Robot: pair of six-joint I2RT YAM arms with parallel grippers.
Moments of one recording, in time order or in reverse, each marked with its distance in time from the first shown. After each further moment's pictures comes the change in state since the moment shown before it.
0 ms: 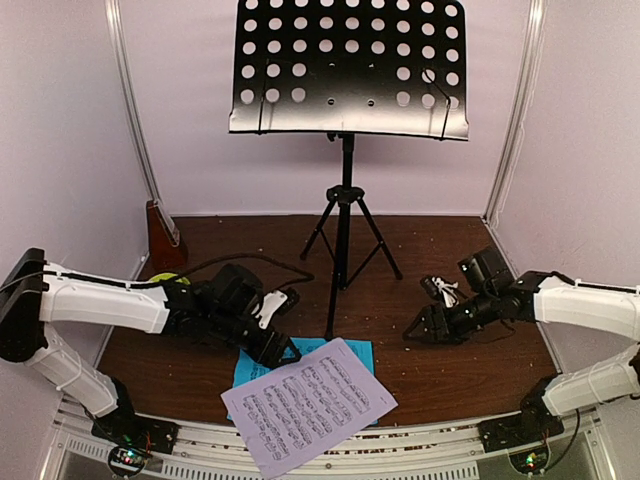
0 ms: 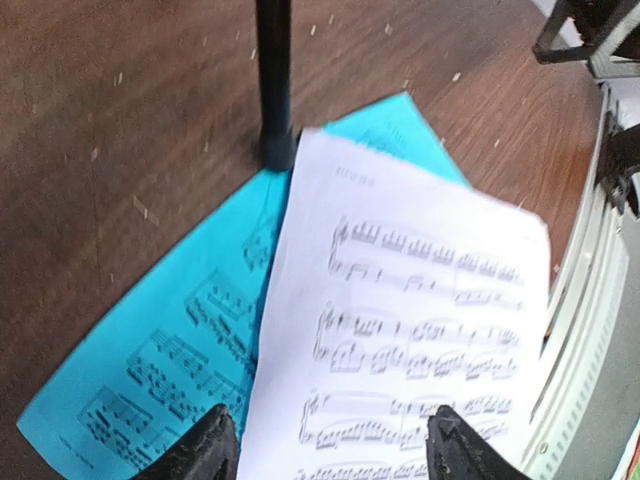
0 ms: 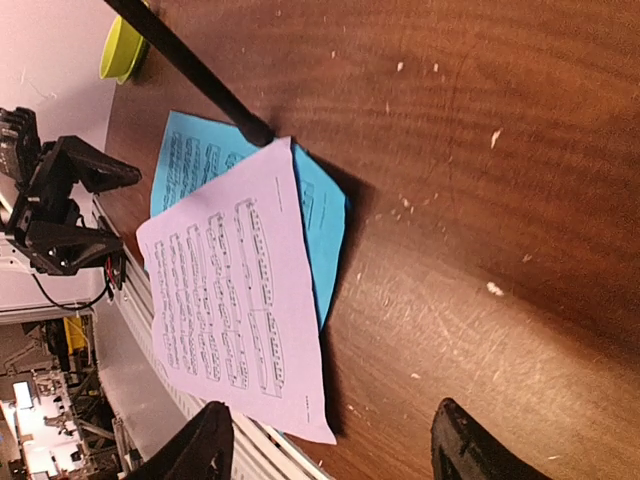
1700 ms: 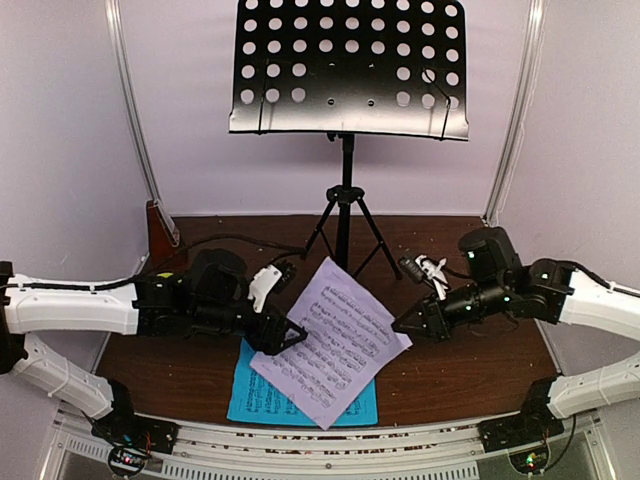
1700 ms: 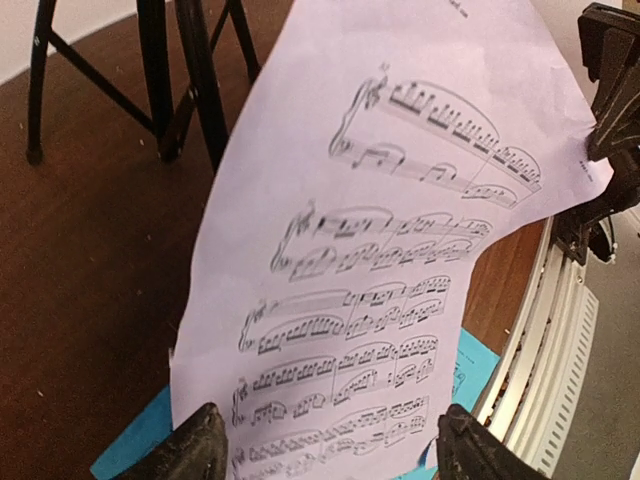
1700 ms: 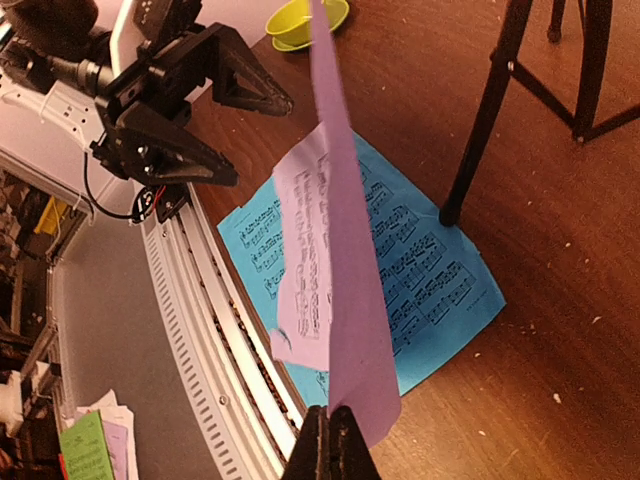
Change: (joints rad) left arm -0.074 -0.162 0.030 0.025 -0.134 0.038; right arm 0.308 -0.140 0.173 -0.053 0.136 -0.222
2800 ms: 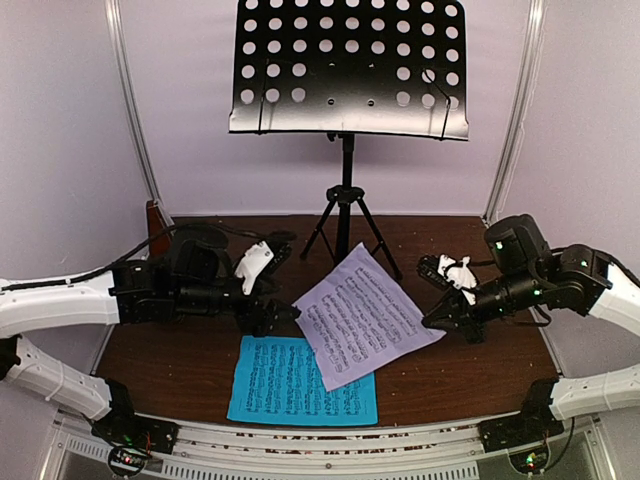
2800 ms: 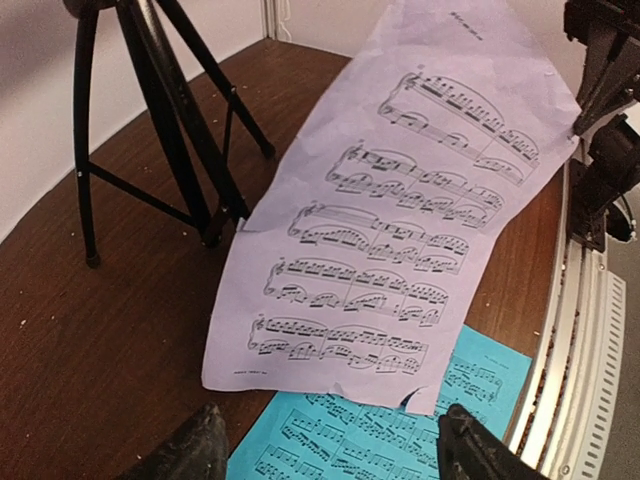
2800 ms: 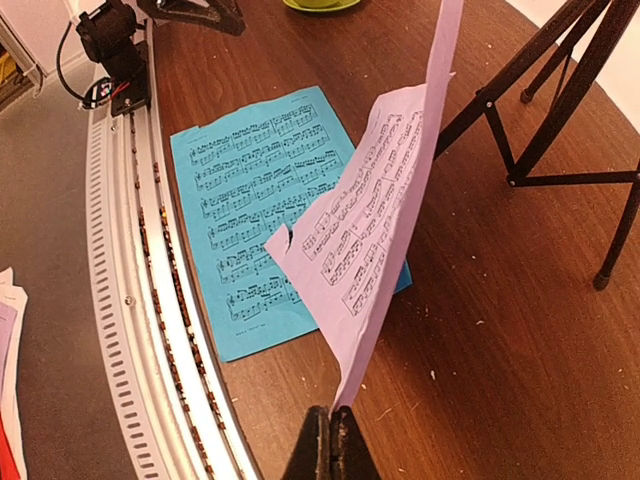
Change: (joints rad) left arm 0.027 -0.090 0.080 -0.058 -0.035 0.257; right arm 0.003 -0.118 0.131 -0.334 0.139 -0.474
